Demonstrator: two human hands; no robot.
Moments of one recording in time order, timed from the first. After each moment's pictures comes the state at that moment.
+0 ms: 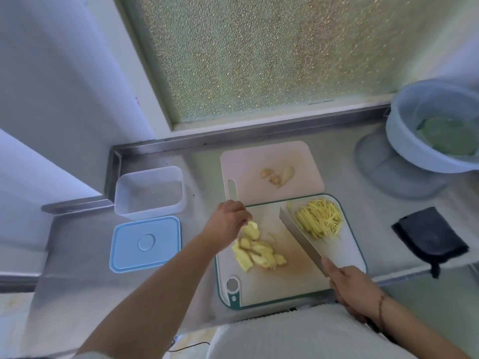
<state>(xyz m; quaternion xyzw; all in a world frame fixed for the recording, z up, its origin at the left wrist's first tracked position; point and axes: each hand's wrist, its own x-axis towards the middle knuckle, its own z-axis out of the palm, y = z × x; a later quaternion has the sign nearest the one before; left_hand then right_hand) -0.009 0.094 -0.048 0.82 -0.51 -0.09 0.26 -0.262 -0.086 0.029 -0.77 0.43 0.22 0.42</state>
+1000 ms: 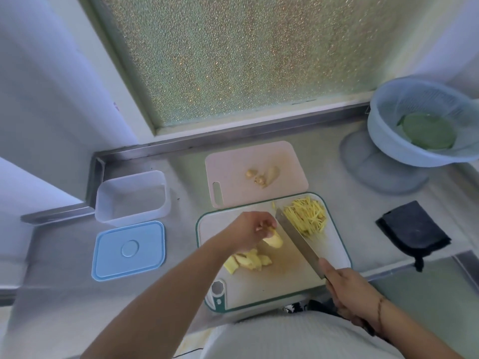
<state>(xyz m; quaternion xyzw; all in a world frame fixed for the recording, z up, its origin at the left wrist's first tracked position) -0.060 0.031 -0.017 0.78 -0.39 -0.36 0.33 -0.286 -0.098 0.034 -0.67 0.47 0.21 0.53</state>
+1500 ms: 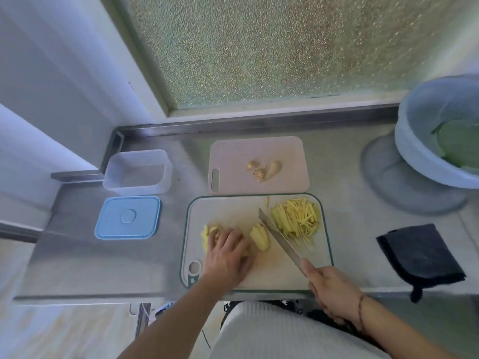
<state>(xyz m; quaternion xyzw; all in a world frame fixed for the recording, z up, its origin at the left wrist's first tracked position) -0.163 0.062 -0.077 0.91 -0.39 0.02 0.17 -0.284 -0.158 0.027 -0.72 0.35 0.31 0.51</state>
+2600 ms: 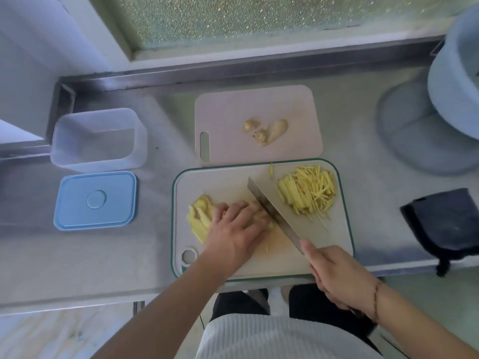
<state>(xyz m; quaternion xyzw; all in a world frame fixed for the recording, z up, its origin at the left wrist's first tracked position) -0.141 0.050 -0.090 0.85 -0.48 0.12 0.21 -0.262 -0.136 0.010 -0.76 0.29 0.32 0.48</state>
